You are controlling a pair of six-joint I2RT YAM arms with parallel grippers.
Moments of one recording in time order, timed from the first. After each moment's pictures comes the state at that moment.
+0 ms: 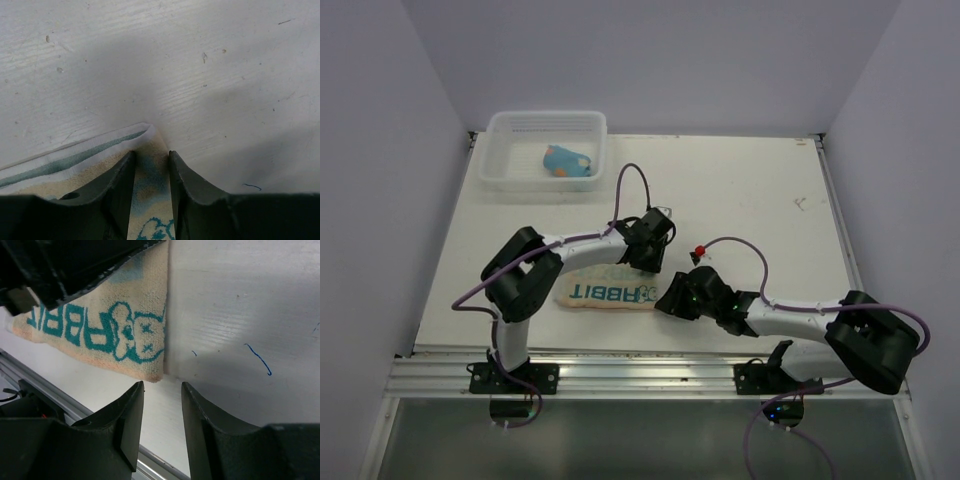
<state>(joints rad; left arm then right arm) -0.84 1.91 1.26 -0.42 -0.11 -0.55 0.91 1.28 0.39 0.16 0.06 1.07</state>
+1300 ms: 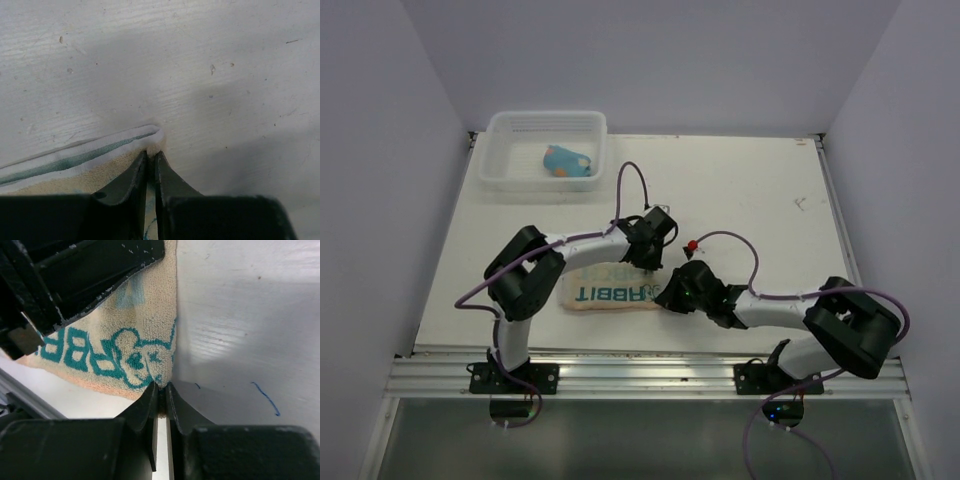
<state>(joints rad) -0.84 1.94 1.29 -0.44 -0.16 -0.63 0.90 1.42 0.44 0.25 0.07 1.03</state>
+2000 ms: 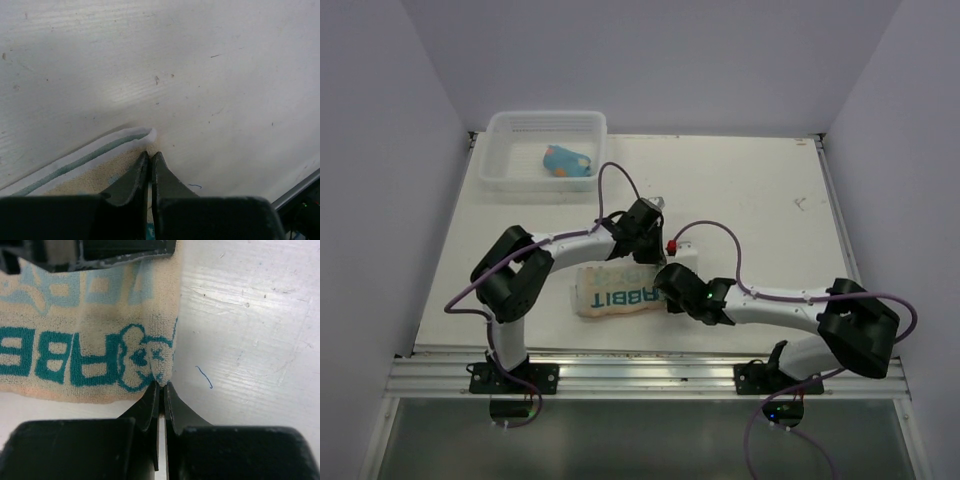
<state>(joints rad) -0.77 1.88 1.21 -0.25 0.08 -0.71 1.03 1.39 0.66 -0.25 0.41 0.79</state>
